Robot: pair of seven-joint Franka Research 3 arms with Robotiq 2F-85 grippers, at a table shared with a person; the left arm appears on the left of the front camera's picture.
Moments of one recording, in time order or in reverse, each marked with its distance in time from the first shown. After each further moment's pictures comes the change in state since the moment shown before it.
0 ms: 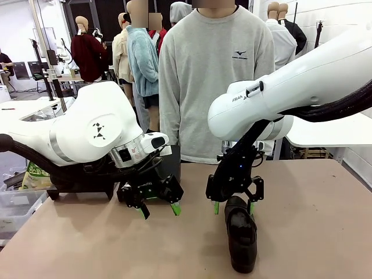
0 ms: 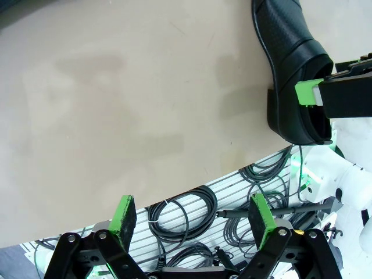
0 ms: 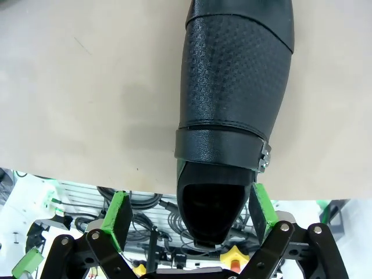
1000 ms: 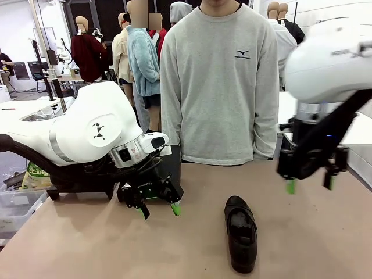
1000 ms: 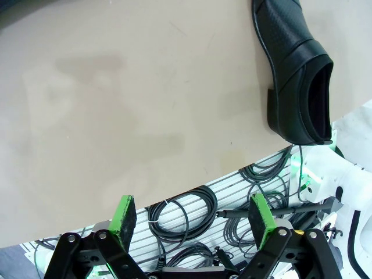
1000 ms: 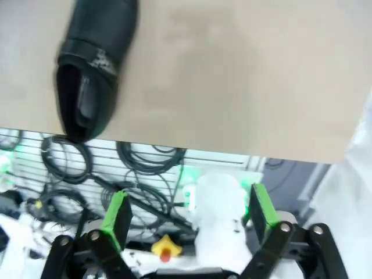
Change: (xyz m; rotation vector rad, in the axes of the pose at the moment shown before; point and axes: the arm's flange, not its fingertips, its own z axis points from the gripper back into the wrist) left arm 0.000 0.000 0.000 0.000 0.000 0.000; right arm -0.104 -0.151 0.105 -0.094 -0.137 0.095
